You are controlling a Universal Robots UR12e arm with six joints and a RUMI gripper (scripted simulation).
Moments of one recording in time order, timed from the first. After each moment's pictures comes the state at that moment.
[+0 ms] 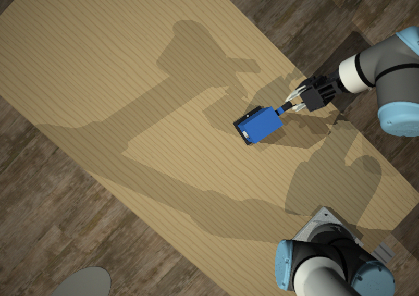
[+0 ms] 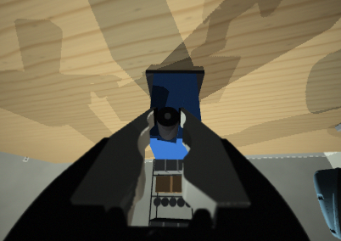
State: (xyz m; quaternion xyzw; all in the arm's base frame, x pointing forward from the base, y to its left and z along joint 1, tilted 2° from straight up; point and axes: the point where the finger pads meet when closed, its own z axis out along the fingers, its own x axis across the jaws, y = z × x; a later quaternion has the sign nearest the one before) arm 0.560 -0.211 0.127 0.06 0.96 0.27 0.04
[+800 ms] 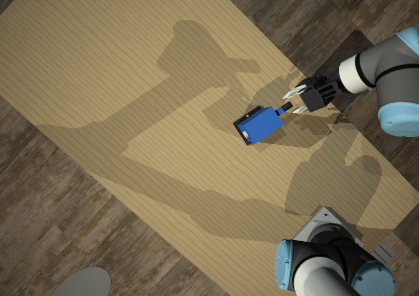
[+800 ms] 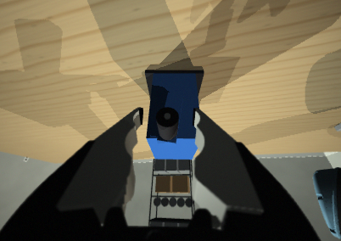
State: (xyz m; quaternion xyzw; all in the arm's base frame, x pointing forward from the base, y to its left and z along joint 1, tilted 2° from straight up) arm 0.559 -0.211 0.127 0.06 0.96 0.27 0.04
